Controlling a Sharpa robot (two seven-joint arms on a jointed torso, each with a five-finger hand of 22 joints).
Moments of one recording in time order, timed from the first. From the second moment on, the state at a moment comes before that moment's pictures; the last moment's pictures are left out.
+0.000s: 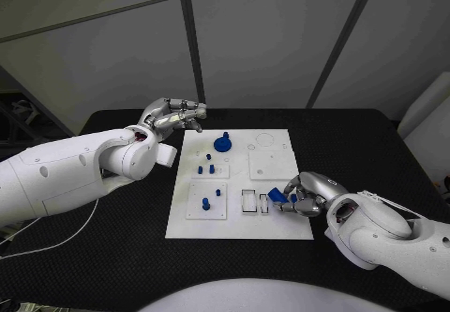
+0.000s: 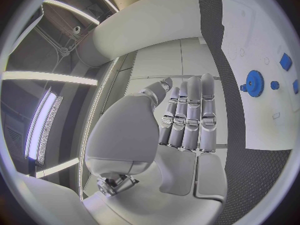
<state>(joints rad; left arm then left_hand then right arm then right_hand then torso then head) 1.15 -0.93 0.01 1.52 -0.10 -0.32 0.34 1.36 -0.13 0.41 -0.02 0.14 1.04 0.18 0.12 0.07 1.10 0.11 0.32 0.11 1.05 0.04 0.95 0.40 0.20 1.01 0.13 0.51 0.88 0.96 -0.96 -0.04 1.87 -1.53 -0.43 -0.54 1.29 -0.06 -0.11 0.28 0.50 1.03 0.09 0.29 0.35 1.40 0.01 1.34 1.31 1.47 -0.04 1.54 1.31 0.05 1.44 0.06 1.44 1.31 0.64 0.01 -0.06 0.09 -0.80</state>
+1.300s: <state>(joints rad) 1.15 -0.93 0.01 1.52 -0.10 -0.31 0.34 1.36 -0.13 0.41 -0.02 0.14 1.04 0.18 0.12 0.07 1.10 0.11 0.32 0.11 1.05 0.04 0.95 0.40 0.20 1.01 0.13 0.51 0.88 0.96 -0.83 -0.03 1.83 -1.47 -0.43 -0.54 1.19 -0.01 -0.18 0.29 0.48 1.05 0.07 0.32 0.42 1.42 0.00 1.33 1.31 1.47 -0.06 1.54 1.31 0.05 1.45 0.06 1.45 1.31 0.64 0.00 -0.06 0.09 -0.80</state>
